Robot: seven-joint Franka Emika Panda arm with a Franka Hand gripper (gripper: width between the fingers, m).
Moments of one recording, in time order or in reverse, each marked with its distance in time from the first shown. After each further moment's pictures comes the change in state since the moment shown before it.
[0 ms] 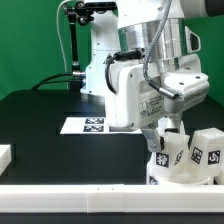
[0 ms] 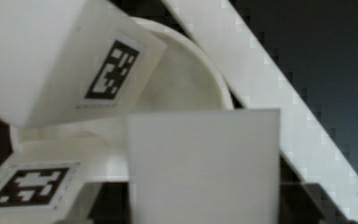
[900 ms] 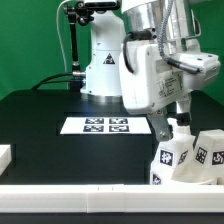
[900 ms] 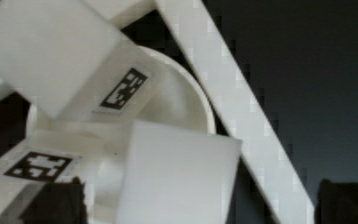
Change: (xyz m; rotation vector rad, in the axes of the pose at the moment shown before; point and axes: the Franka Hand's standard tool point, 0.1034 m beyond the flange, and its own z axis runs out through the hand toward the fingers) arm -0.016 0.000 -0.020 0.008 -0.051 -0.177
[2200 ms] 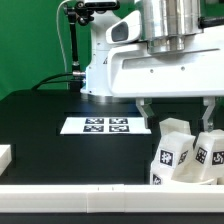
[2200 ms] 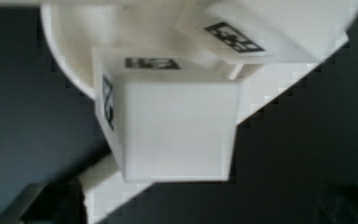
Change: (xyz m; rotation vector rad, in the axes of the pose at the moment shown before) arm -0.005 -0.008 -0.003 -0.020 0.110 -1.559
